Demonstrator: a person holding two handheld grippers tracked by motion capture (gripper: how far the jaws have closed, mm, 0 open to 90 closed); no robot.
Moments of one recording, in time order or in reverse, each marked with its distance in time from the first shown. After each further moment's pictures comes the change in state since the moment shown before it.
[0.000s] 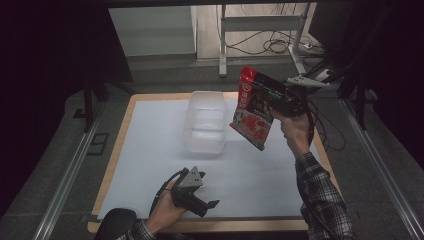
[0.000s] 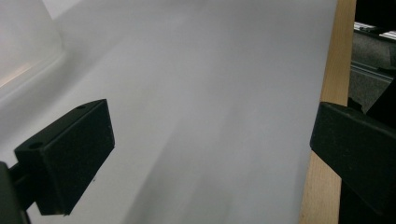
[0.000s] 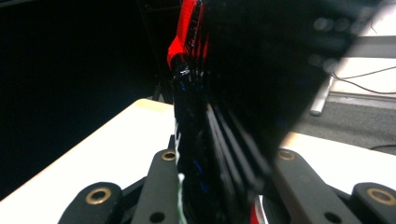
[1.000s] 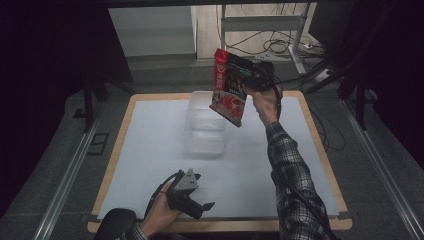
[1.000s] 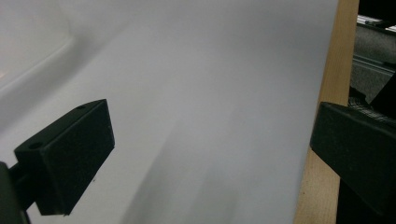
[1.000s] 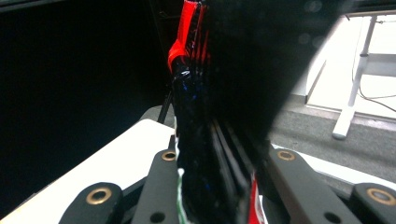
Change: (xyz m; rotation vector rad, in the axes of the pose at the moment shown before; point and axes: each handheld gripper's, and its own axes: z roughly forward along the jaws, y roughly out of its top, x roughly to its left) left arm 0.000 -0.008 -0.007 0.017 0.008 0.007; right arm 0.002 0.033 0.109 -0.013 0.072 -0.042
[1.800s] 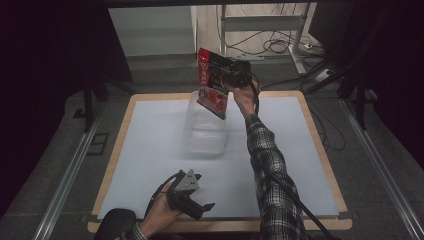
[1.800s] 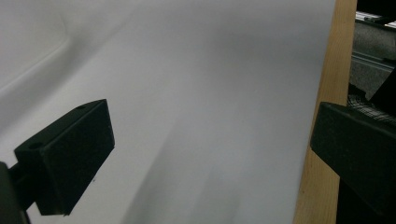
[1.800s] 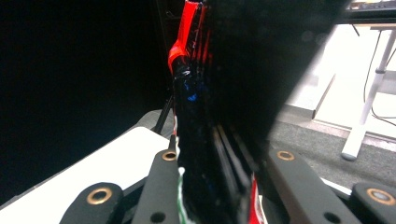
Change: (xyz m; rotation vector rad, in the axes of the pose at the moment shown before) left arm -0.001 0.000 0.001 0.000 -0.002 0.010; right arm 0.002 -0.013 0.078 -0.027 0.021 -0.058
